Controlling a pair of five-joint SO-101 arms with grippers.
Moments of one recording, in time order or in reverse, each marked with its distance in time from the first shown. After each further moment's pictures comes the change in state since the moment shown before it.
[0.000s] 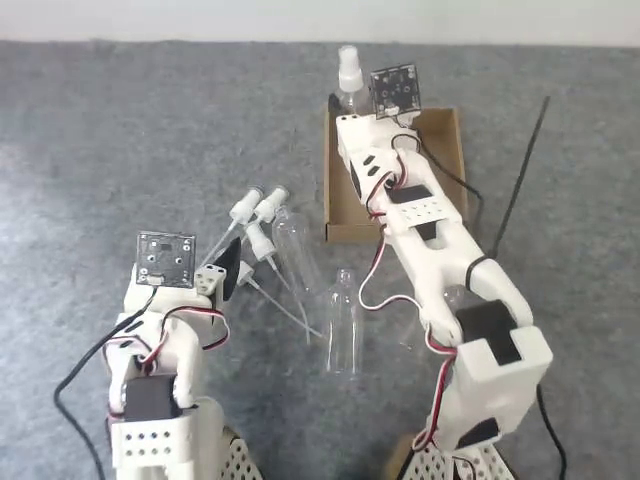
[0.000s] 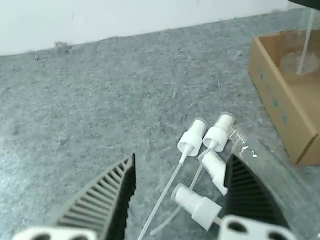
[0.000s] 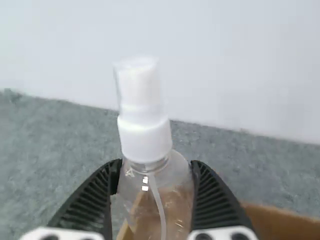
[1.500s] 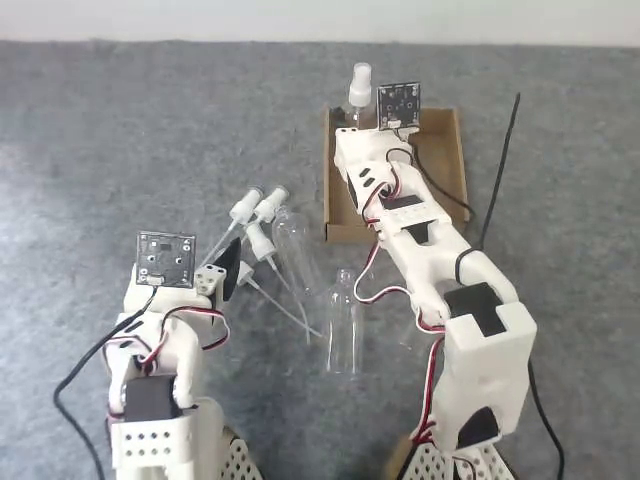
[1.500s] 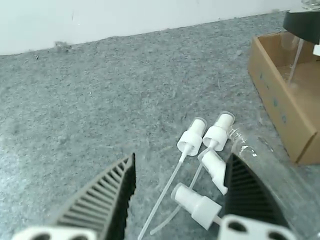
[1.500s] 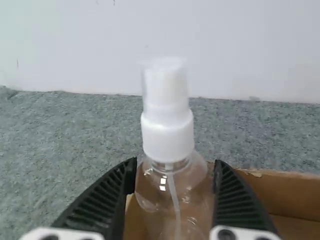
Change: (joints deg) left arm 0.1 0.0 0.0 0.0 0.0; right arm -0.1 8.8 -0.6 -5.6 -6.9
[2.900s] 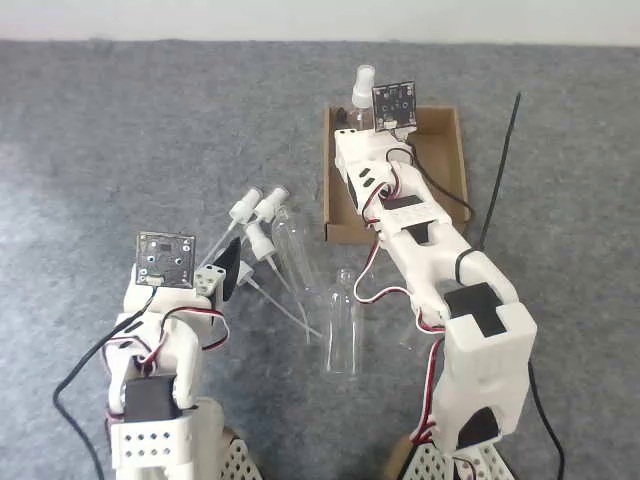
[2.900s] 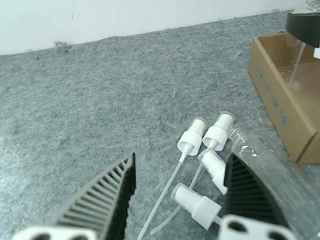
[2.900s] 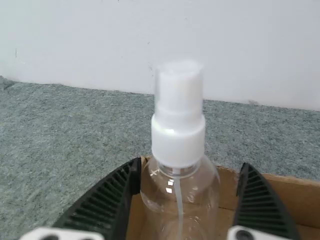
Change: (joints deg) left arm 0.0 0.0 0.0 0.0 0.0; right arm 0.0 0.0 0.0 0.0 3.3
